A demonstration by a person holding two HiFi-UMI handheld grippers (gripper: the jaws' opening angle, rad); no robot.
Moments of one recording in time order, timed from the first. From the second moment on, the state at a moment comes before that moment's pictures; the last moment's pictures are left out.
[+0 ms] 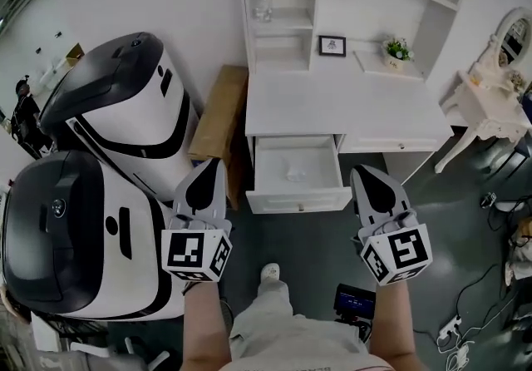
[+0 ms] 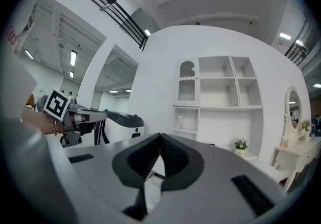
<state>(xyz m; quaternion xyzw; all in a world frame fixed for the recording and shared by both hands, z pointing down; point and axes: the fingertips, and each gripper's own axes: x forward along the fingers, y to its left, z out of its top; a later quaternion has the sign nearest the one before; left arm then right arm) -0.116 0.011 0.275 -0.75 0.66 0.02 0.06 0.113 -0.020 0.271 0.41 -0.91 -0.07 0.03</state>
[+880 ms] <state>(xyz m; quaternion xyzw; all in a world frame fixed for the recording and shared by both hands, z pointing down) -0.189 -0.173 0.310 -0.78 0.63 0.01 0.02 0.040 -0.196 0.317 0.45 -0.89 0.00 0.07</state>
